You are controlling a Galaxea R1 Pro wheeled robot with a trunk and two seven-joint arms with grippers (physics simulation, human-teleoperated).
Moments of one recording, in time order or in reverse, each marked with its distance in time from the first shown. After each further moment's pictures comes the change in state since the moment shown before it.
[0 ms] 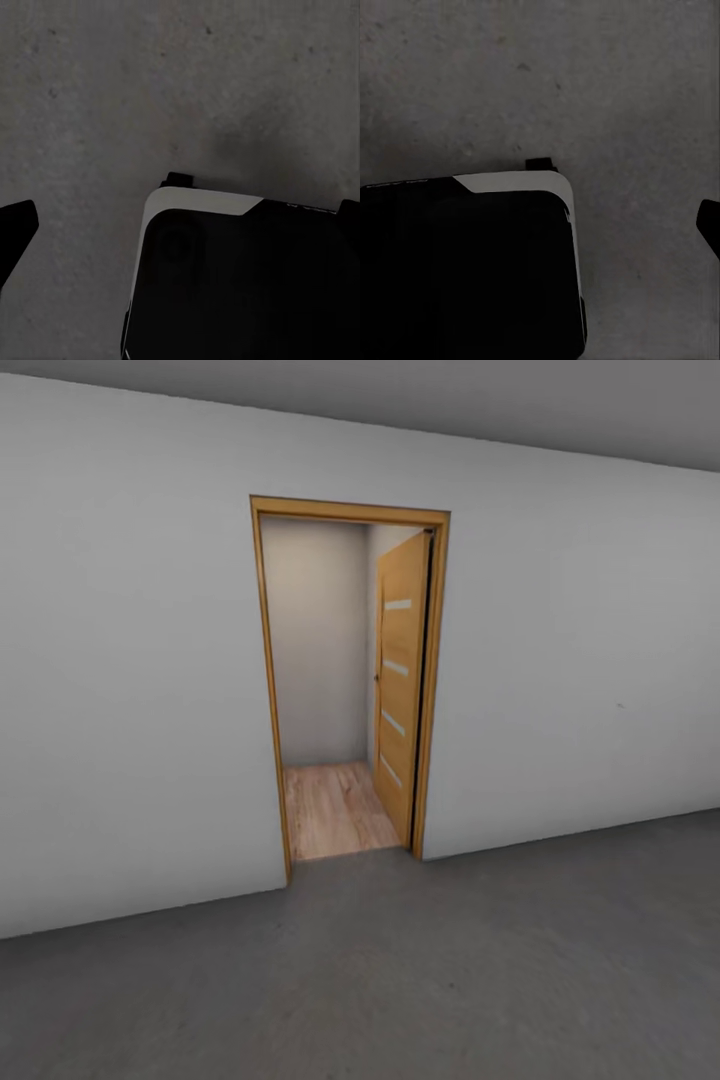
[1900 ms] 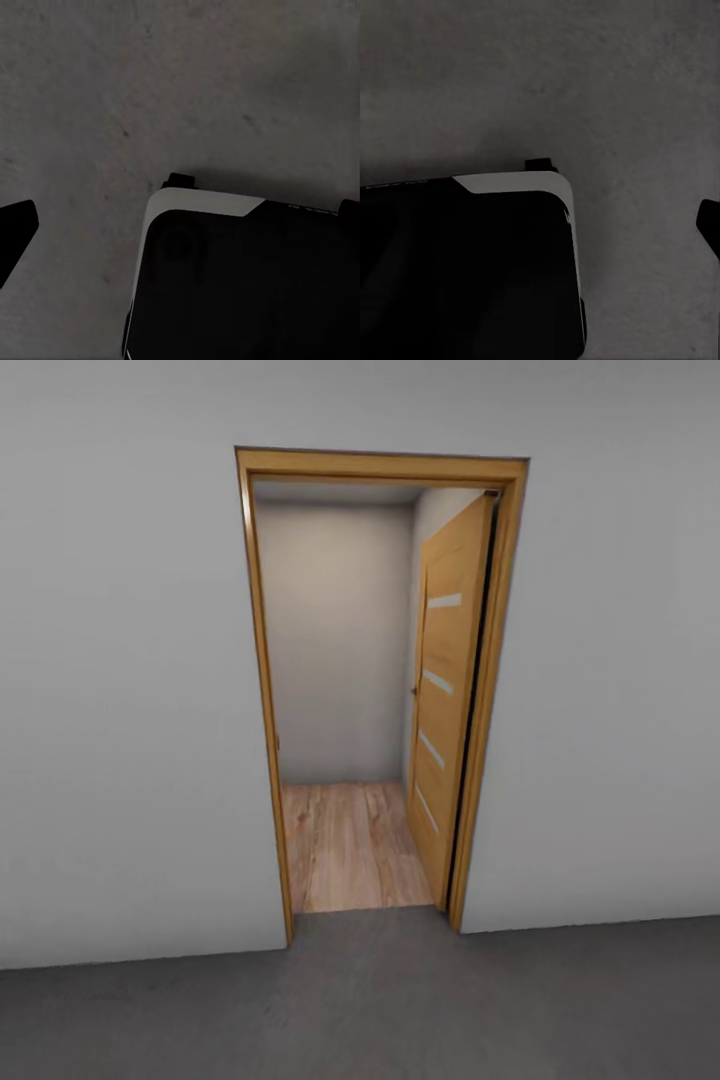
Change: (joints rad) left arm 0.000 0.003 0.000 0.000 0.001 -0.002 0.000; right arm 0.000 0.000 0.000 0.000 -0.001 -0.001 -0.001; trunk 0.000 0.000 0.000
